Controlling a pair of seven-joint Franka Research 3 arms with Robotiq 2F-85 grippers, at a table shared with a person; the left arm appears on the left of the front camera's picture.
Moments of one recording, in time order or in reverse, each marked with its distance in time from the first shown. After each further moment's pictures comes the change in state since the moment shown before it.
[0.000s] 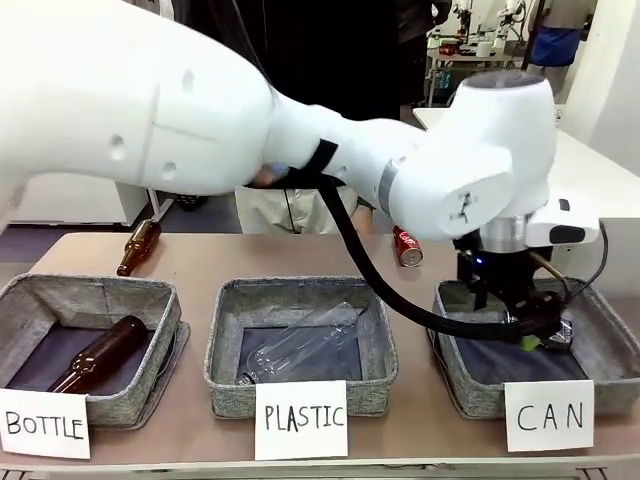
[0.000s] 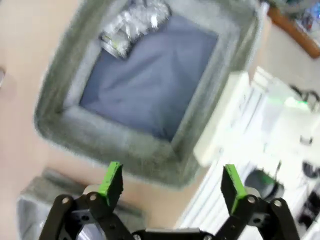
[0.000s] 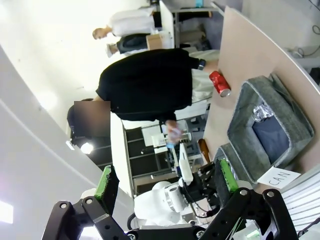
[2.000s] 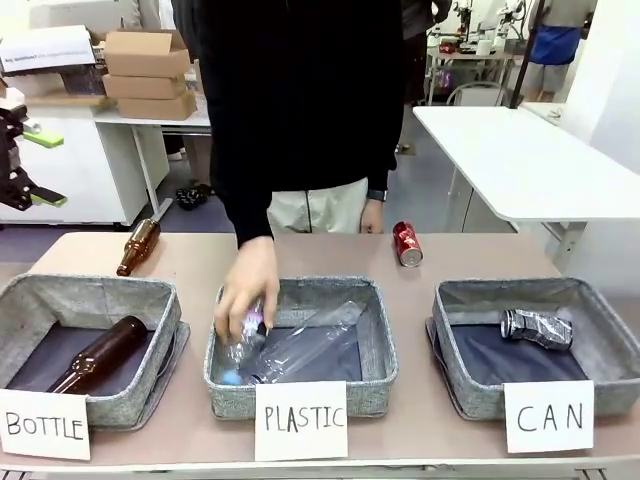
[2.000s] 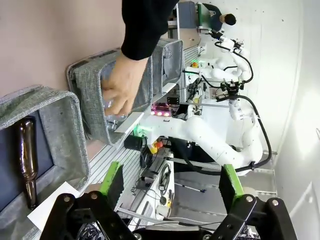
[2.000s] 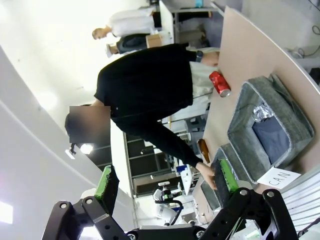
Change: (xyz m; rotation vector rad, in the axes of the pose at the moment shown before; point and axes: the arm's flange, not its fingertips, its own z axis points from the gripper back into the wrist) left arm -0.565 0.376 0.257 -0.850 -0.523 0.948; right arm 0.000 0.001 -0.001 -0.002 0.000 0.001
